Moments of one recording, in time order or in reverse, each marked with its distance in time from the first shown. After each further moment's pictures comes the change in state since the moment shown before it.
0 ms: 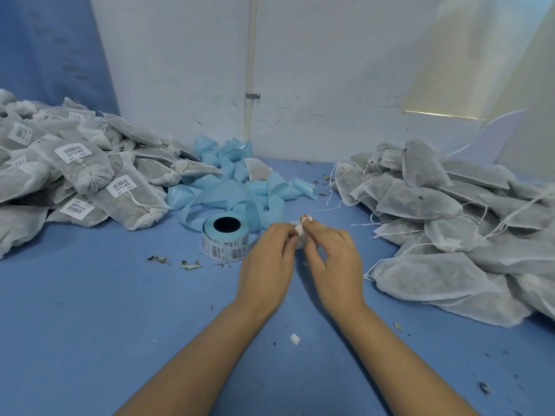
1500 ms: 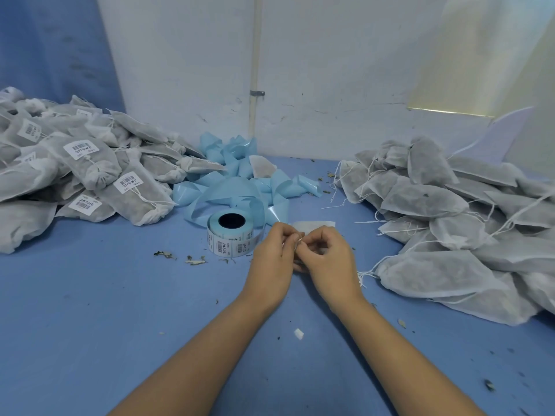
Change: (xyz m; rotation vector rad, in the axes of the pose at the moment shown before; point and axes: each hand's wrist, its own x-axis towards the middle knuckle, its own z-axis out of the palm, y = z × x) left_hand -0.001 0.004 0.001 -0.394 -0.056 -0.275; right_hand 0.001 -0.008 0.009 0.504 -0.094 0.439
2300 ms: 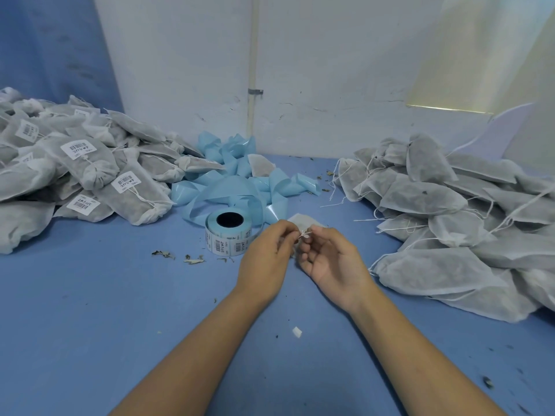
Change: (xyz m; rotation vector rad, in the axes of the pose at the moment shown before) left_hand 0.006 0.000 -0.008 0.260 -0.053 0.091; right_hand 0.012 -0.004 -0.015 0.891 -0.299 0.526
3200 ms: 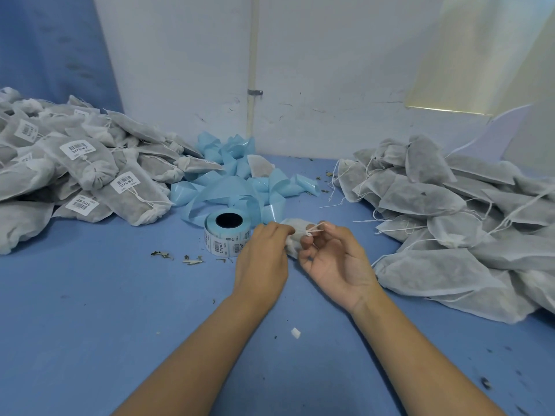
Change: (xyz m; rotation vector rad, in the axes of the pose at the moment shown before) left_hand 0.000 -0.010 0.002 0.517 0.114 0.204; right_hand -0.003 -0.003 -0.003 0.191 -0.139 -0.028
